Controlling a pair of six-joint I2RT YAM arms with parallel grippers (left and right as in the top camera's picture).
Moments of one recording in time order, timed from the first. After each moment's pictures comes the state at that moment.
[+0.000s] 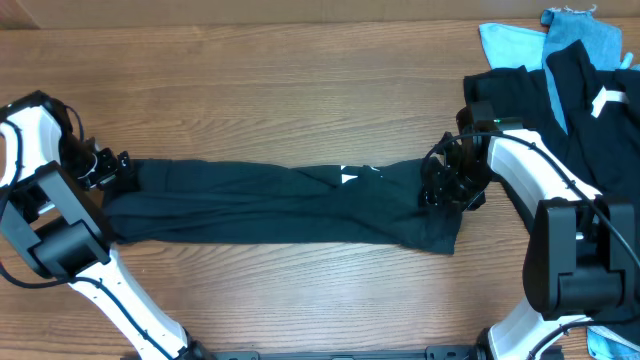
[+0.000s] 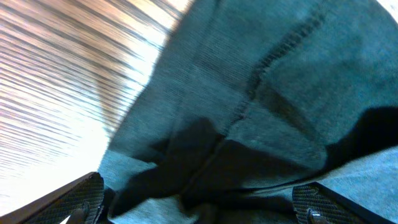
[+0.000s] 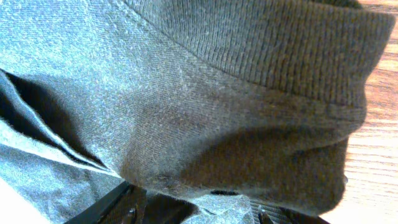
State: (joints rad) left arm 0.53 2.31 1.87 -1.36 0.03 -0.04; right arm 0.05 1.85 1.20 -1.01 -0.27 0.07
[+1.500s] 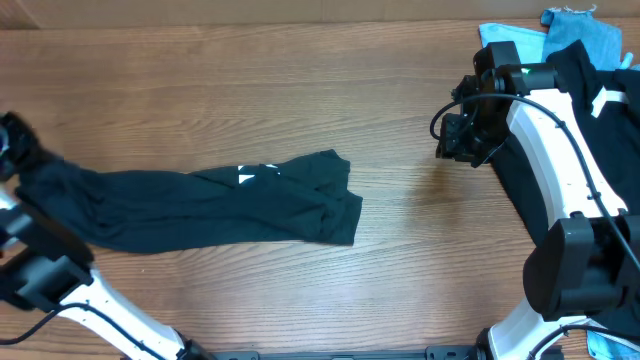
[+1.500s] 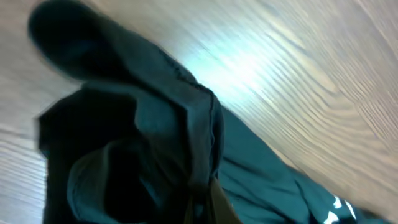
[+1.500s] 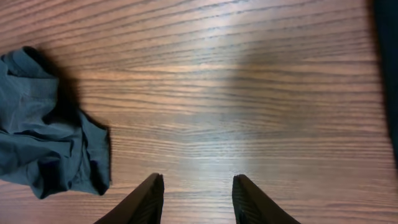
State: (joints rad) left arm 0.69 2.20 2.25 -1.51 0.21 -0.05; right arm 0.05 1.85 1.62 -1.28 -0.20 0.13
